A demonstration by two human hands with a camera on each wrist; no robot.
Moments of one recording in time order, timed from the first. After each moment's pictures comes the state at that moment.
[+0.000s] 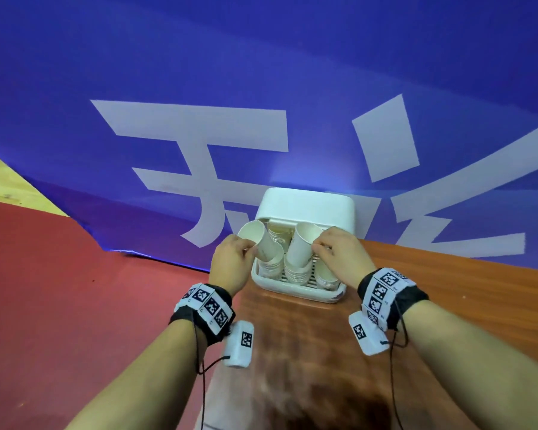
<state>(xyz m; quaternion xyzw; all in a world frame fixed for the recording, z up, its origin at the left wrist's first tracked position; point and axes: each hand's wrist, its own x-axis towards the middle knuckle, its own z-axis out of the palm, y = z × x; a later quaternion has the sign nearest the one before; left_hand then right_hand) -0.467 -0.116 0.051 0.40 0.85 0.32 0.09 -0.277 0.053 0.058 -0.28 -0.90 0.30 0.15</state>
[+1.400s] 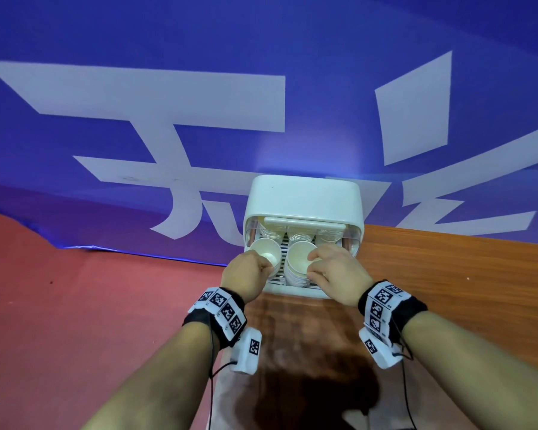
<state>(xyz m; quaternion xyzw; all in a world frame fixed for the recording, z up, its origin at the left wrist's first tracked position) -0.507 -0.063 -0.042 0.50 0.83 0.15 0.23 -0.304 0.066 -0.034 -0.22 -0.95 0.21 0.04</state>
